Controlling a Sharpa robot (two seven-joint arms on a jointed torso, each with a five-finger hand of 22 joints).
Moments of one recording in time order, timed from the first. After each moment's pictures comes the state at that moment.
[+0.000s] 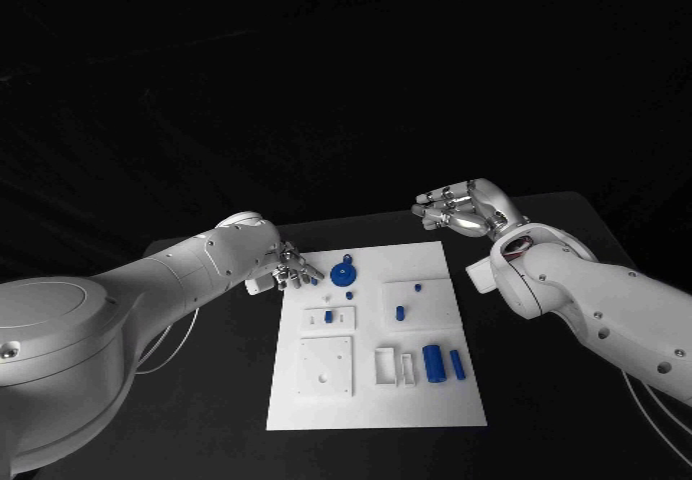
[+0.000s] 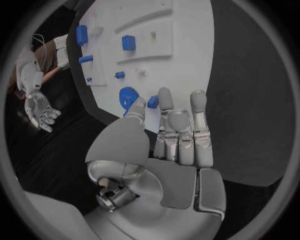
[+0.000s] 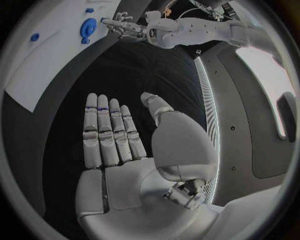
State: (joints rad) left arm 1.30 -0.29 -0.19 0.52 -0.85 0.23 -0.31; left_hand 1.10 0.03 -0.06 0.03 0.24 1.08 0.01 0.20 0.83 1.47 -0.06 0.47 0.23 1.37 -0.12 1.20 0.58 0.02 1.26 -0.14 0.44 1.31; right arm 0.99 -0.71 0.40 1.42 -1.01 -0.42 0.02; right_hand 1.19 -0.11 0.21 -0.05 0.49 1.02 0.15 0.06 0.06 1.18 0.11 0.06 0.06 1.20 0.11 0.07 0.06 0.10 1.13 0.11 0.10 0.07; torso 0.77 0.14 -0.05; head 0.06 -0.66
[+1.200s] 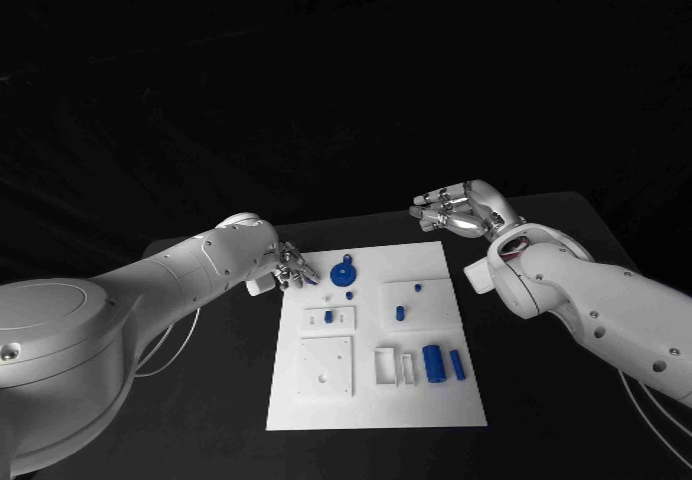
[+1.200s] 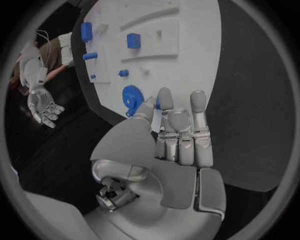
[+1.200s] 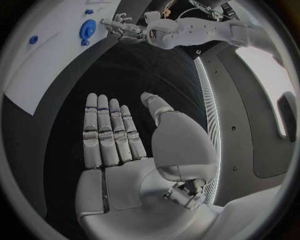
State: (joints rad) left arm 1.29 -0.29 -0.19 0.51 -0.81 0.23 -0.29; left_hand 1.20 0.11 0.00 -0.07 0.34 1.08 0.01 0.20 0.76 1.47 -0.06 0.46 0.23 1.37 -0.12 1.20 0.58 0.02 1.26 -0.14 0.44 1.31; right arm 0.99 -0.70 0.40 1.41 -1.01 -0.41 0.01; right_hand 1.19 -0.11 0.21 -0.05 0.50 1.02 0.15 0.06 0.06 1.18 0.11 0.06 0.06 1.20 0.11 0.07 0.06 0.10 1.13 0.11 0.10 0.07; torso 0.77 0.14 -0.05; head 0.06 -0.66
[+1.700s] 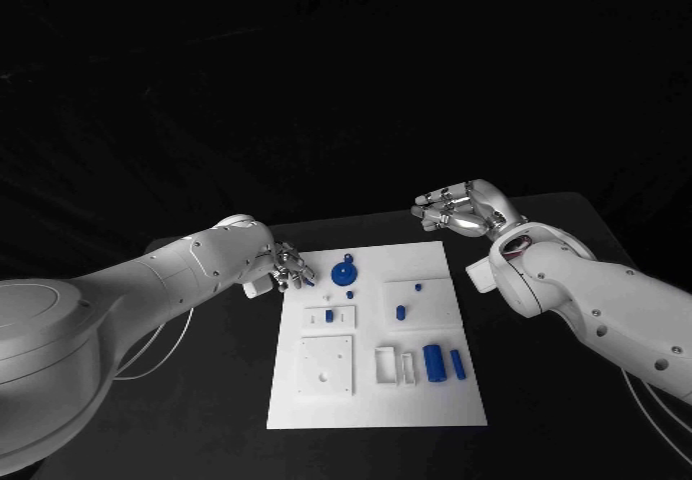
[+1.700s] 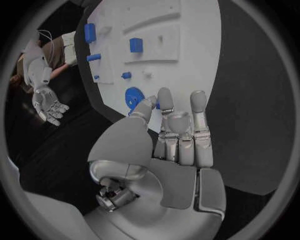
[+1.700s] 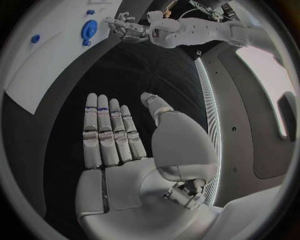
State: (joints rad) left arm 1.30 -0.35 -0.19 0.61 -0.79 0.20 -0.29; left_hand 1.17 0.08 0.09 -0.12 0.52 1.07 0.00 0.28 0.78 1.47 -0.06 0.48 0.23 1.38 -0.13 1.21 0.63 0.02 1.26 -0.15 0.44 1.31; right arm 0.99 -0.71 0.40 1.41 -1.01 -0.41 0.01; right_hand 1.19 -0.11 0.21 -0.04 0.50 1.02 0.15 0.06 0.06 1.18 0.11 0.06 0.06 1.20 0.11 0.07 0.06 0.10 1.13 0.11 0.10 0.07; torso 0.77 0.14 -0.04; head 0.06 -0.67
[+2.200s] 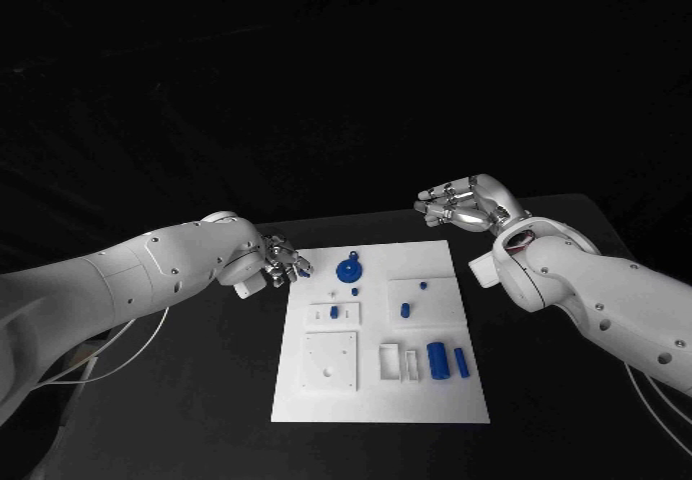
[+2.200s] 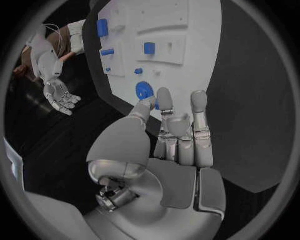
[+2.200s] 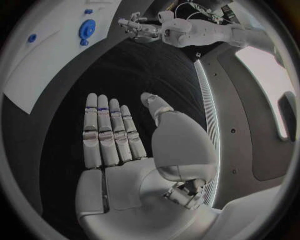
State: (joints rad) left arm 1.34 -0.54 -0.19 0.96 -0.72 0.02 -0.37; left_hand 1.12 0.07 0.15 -0.14 0.57 1.08 0.01 0.27 0.86 1.47 -0.07 0.52 0.22 1.40 -0.14 1.21 0.65 0.02 1.26 -0.16 0.46 1.31; right arm 0.99 -0.72 0.40 1.41 -1.01 -0.40 0.01; right_hand 1.19 -0.11 0.21 -0.04 0.50 1.02 0.15 0.06 0.06 1.18 0.11 0.06 0.06 1.20 0.11 0.07 0.06 0.10 1.13 0.11 0.10 0.07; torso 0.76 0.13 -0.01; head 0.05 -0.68
